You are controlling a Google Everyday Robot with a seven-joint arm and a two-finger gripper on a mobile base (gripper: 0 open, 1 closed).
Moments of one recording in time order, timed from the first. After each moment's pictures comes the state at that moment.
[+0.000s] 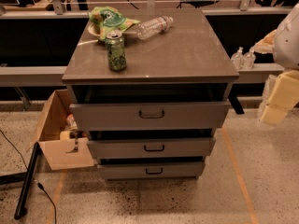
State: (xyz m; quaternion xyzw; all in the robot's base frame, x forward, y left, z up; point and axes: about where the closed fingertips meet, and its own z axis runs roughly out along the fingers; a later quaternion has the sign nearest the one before) arm 0.438 -0.216 0.978 -0.60 0.78 -0.04 0.16
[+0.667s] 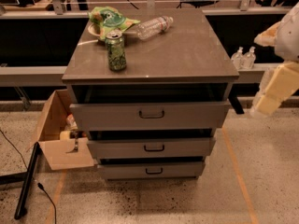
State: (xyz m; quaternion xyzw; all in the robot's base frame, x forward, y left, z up) arm 0.458 -0.220 0.985 -0.58 0.79 -0.03 0.21
